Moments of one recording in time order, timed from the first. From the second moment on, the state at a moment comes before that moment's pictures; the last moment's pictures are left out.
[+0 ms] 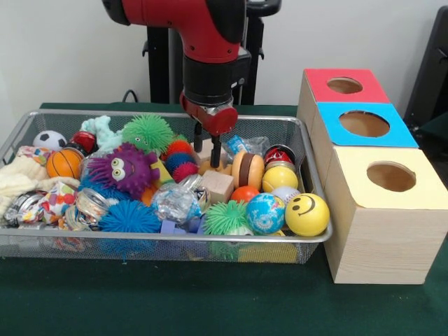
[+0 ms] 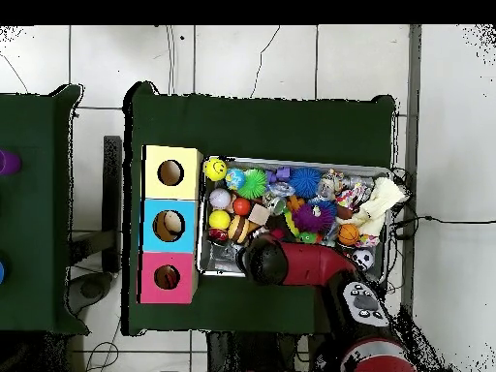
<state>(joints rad) -0.36 -0.53 0.03 1.82 -0.29 0.25 2.68</state>
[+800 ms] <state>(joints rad) -0.33 -0.52 0.01 1.81 -0.29 0.25 2.68</state>
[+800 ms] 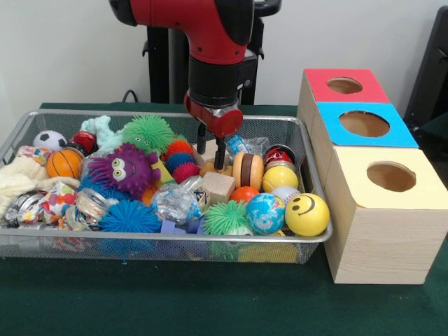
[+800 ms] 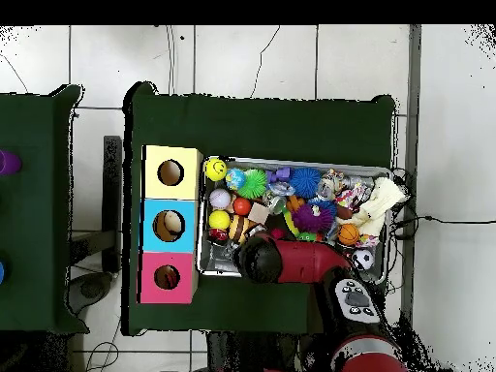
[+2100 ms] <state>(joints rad) -0.31 -0.52 0.06 1.57 -0.33 0.73 2.67</state>
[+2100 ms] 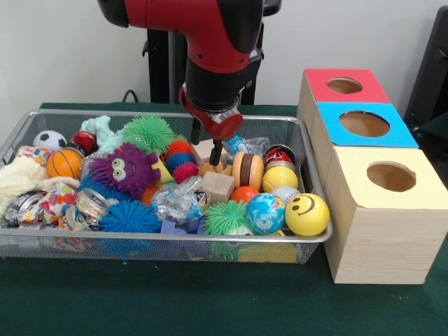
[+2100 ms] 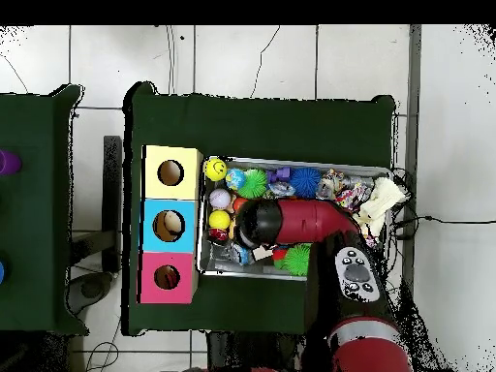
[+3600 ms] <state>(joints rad) -0.31 -0.46 0.14 1.48 -0.40 0.72 2.67</state>
